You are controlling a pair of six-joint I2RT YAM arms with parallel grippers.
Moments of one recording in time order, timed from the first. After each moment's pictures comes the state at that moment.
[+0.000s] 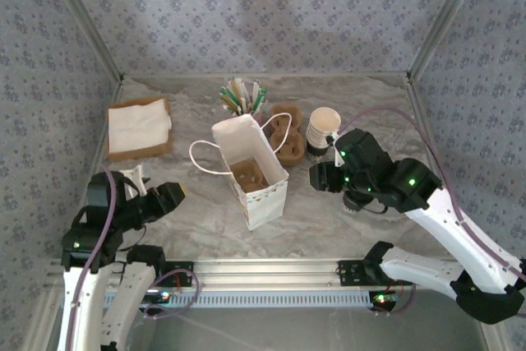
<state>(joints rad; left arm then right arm) -0.12 0.47 0.87 -1.12 0.49 -0.69 0.77 0.96 1.23 -1.12 0.04 0.55</state>
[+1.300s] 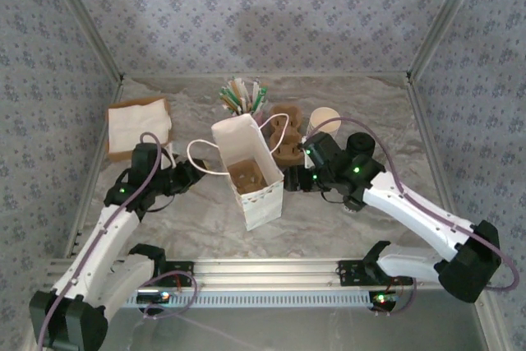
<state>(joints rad) -0.24 0.81 0.67 -0.57 0.45 -0.82 0.76 1.14 0.99 -0.77 -0.12 0.61</state>
